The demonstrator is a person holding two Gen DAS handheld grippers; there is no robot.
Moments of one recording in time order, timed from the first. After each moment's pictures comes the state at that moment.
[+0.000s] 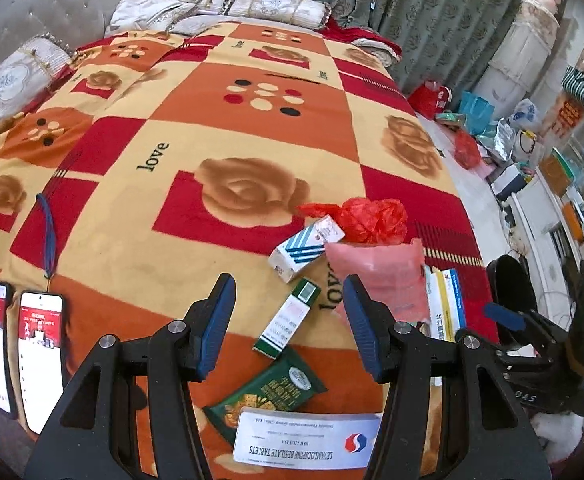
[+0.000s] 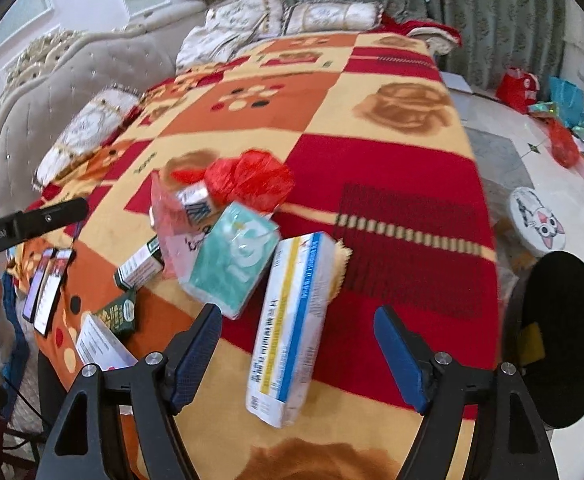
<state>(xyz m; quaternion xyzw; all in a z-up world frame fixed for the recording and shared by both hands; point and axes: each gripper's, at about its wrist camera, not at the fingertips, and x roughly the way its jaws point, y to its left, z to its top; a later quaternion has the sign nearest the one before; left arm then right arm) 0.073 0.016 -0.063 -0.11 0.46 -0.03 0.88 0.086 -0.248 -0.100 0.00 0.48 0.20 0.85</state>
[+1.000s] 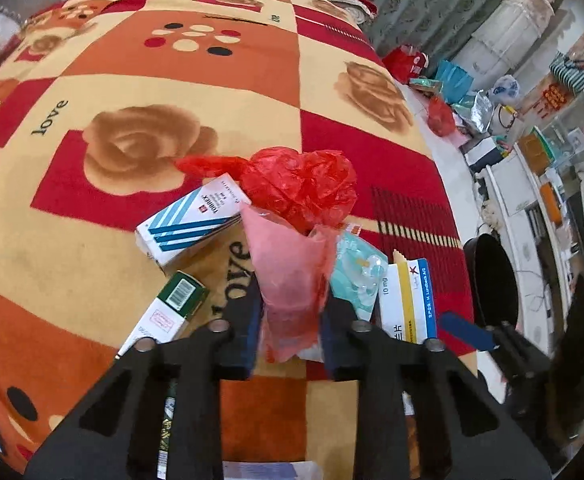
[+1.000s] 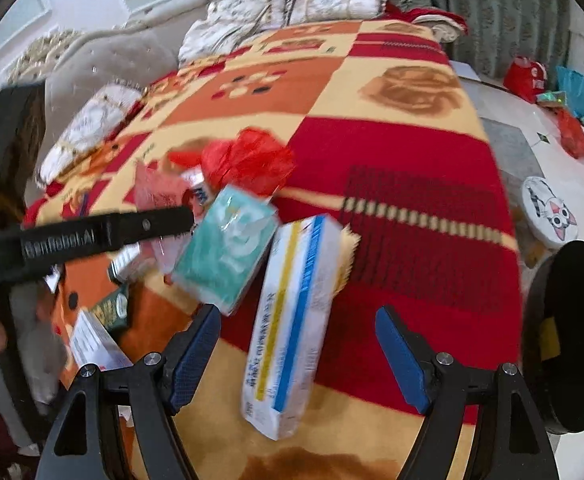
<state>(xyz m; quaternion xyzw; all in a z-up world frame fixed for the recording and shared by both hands) 0.121 -0.049 -0.111 -0.14 0.52 -0.09 0.84 0.092 -0.242 -0.123 0.00 0.50 0.21 0.84</state>
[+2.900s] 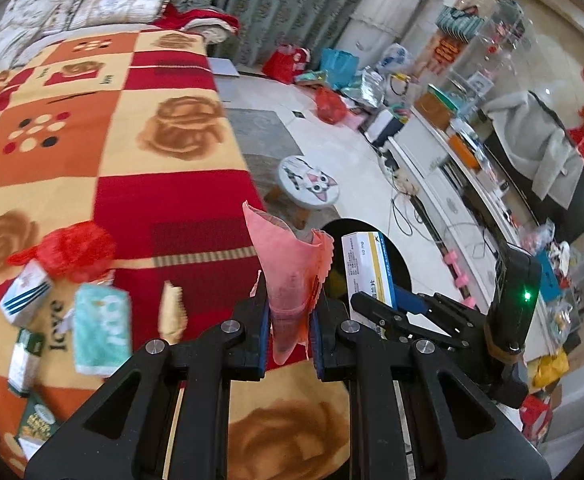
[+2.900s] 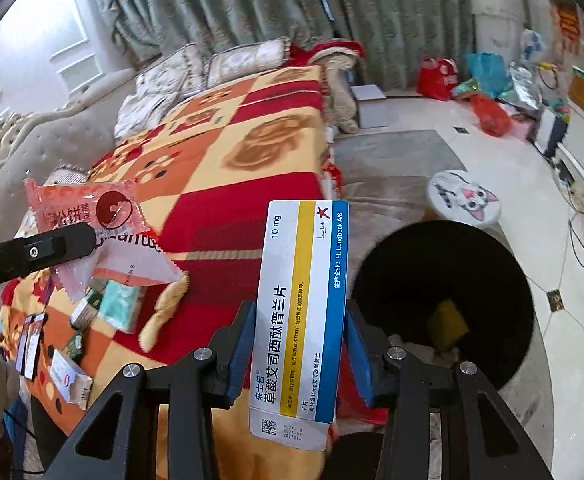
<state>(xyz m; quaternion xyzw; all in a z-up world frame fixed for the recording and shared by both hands) 0.098 -0.217 -0.021 -0.08 0.46 -0.27 0.84 0.062 -0.424 -0.081 0.10 0.43 0.09 0.89</state>
